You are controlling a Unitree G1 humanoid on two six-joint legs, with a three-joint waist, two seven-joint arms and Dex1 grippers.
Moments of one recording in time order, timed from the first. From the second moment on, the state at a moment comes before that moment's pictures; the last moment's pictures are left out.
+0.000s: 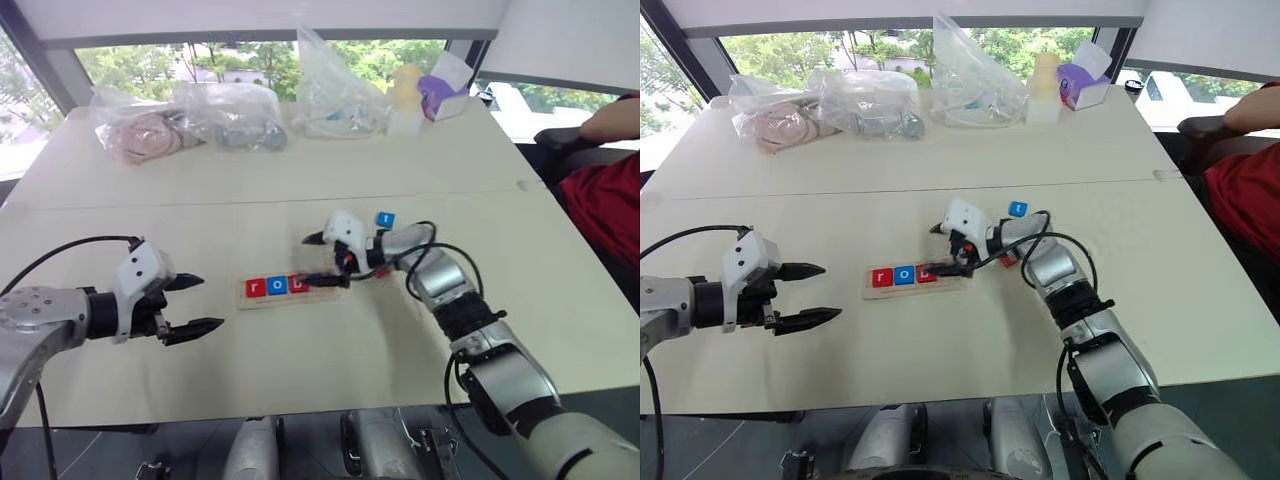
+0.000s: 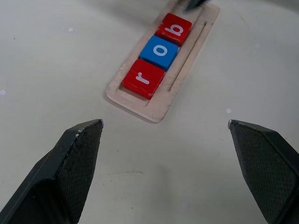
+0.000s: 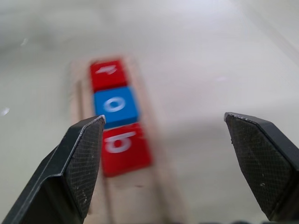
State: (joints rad) left arm 0.01 0.99 0.27 -0.43 -0.57 0.69 -0.99; right arm -0.76 -0.32 0.25 0.37 0.10 0.25 1.06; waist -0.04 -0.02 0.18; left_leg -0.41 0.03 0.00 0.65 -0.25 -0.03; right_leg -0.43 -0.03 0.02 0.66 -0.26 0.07
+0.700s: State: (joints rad) left arm -0.26 0.84 0.06 -0.44 -0.66 0.74 -0.91; right arm -0.27 -0.30 0.03 -0.40 0.13 1.02 0.38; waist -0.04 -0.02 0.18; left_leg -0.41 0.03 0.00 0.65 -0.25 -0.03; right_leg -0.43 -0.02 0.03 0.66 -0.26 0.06
